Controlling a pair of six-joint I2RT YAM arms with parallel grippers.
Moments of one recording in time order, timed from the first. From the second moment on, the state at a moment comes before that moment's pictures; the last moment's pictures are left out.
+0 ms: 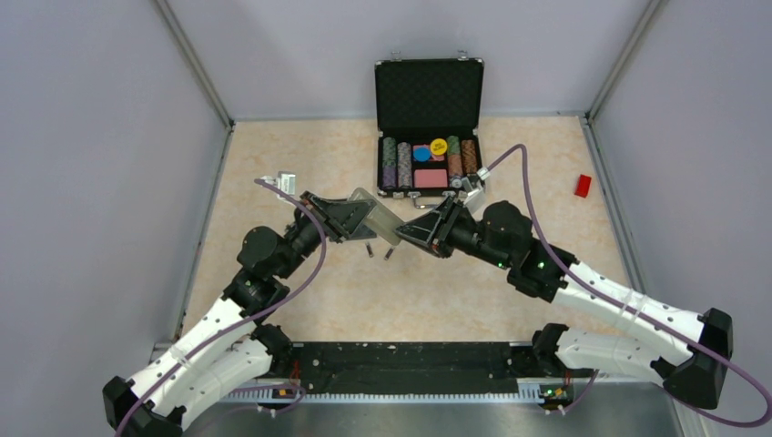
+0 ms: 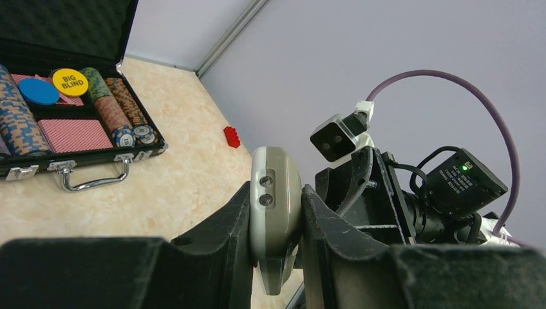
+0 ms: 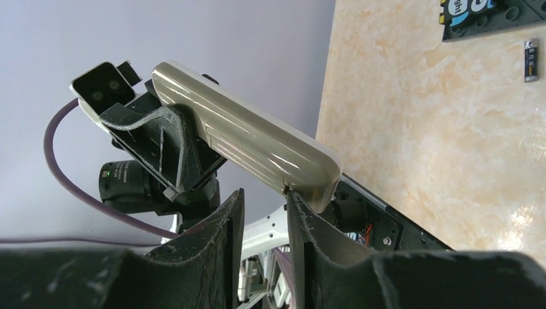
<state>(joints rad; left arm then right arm) -0.65 0.70 0.60 0.34 0.12 -0.84 0.95 0.97 0.84 -0.03 -0.04 1.29</state>
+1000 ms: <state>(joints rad) -0.64 0.68 0.58 0.40 0.18 -0.80 0.95 0.94 0.82 -0.12 0.01 1.37</state>
